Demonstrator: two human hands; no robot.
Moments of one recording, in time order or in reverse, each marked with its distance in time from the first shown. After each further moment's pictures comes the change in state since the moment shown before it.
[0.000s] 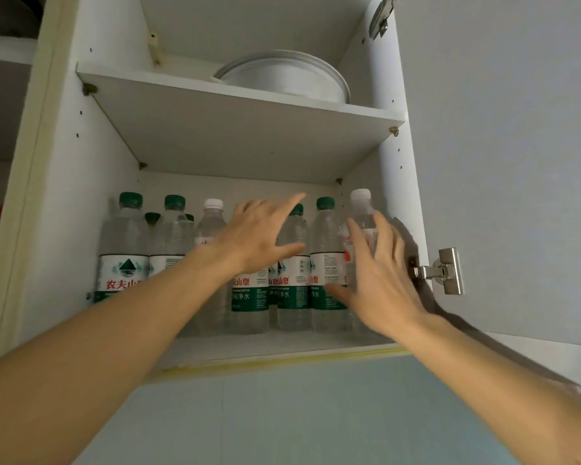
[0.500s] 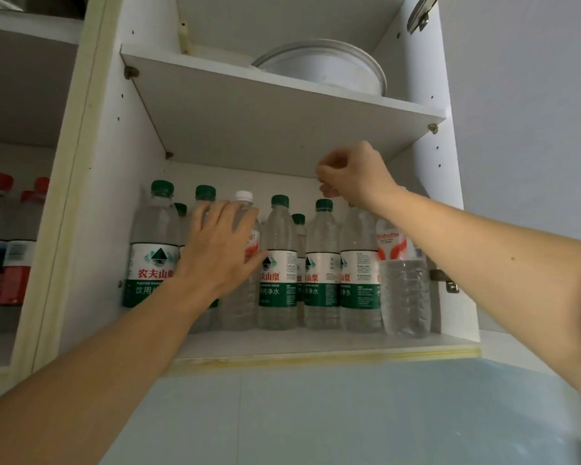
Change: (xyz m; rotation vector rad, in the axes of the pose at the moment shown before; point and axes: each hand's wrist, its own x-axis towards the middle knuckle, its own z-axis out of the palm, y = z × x) left_hand -0.073 -0.067 0.012 0.287 0.240 -0.145; right_hand 0.141 -0.068 -0.029 0.583 -0.027 0.019
